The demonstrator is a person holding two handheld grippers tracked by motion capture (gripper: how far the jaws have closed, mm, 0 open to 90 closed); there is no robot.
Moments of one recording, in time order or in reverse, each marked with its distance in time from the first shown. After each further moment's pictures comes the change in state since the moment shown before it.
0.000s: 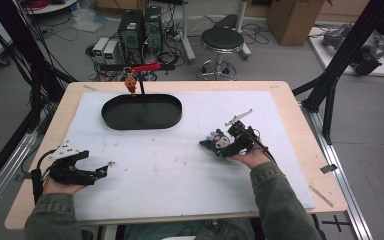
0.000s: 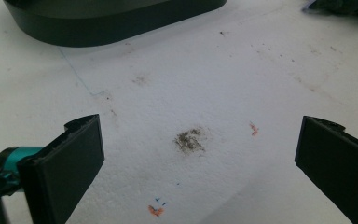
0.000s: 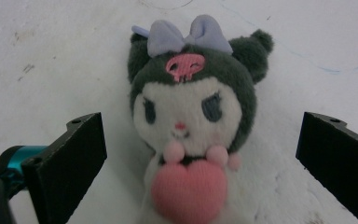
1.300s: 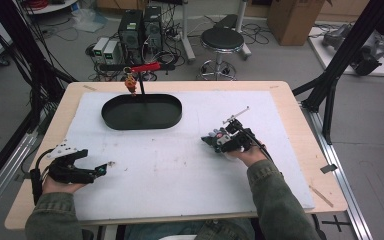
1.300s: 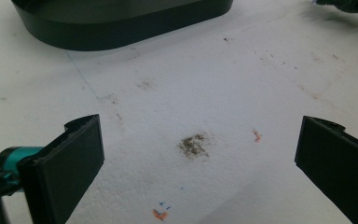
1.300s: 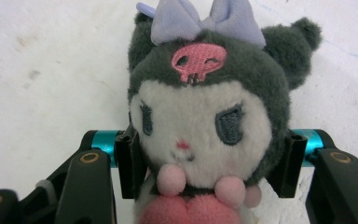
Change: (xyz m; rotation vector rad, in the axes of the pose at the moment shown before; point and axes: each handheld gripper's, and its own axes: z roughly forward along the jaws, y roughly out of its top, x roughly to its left) left arm 0.002 0.002 -0.001 -0.011 0.005 -0.011; right arm -0.003 0.007 0.005 0.055 0.063 0.072
